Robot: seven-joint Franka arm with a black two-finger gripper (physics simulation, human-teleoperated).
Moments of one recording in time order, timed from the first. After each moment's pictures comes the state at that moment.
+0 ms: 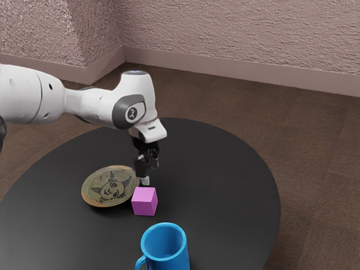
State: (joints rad) arm -0.05 0.33 -0.06 -1.88 -0.07 2.06 1.21
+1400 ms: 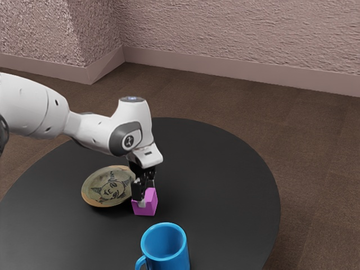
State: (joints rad) arm -0.05 0.34 -0.06 -2.04 -0.07 2.23 1.21
